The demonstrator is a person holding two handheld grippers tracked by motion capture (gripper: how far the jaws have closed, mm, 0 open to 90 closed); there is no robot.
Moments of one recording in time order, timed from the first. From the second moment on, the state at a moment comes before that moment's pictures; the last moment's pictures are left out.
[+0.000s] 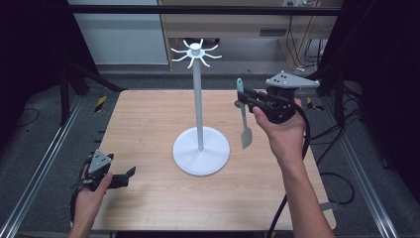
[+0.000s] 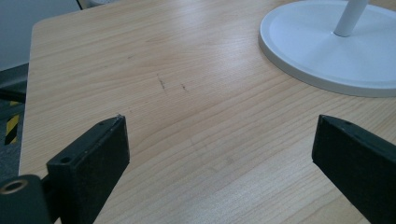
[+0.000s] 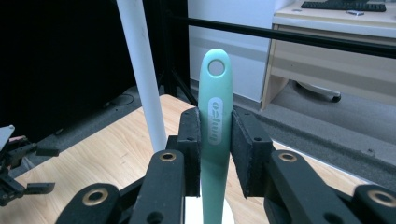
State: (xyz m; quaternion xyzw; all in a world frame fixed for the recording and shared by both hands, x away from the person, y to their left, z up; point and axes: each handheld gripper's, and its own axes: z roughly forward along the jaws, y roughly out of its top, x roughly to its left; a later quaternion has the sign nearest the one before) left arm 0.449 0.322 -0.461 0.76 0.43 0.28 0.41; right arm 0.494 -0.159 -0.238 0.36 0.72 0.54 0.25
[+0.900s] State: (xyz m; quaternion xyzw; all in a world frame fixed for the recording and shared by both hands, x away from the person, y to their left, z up) left arm 0.447 0.319 -0.462 0.77 0.42 0.28 0.40; right arm 0.475 -0.134 -0.210 0.34 0.70 0.58 0.26
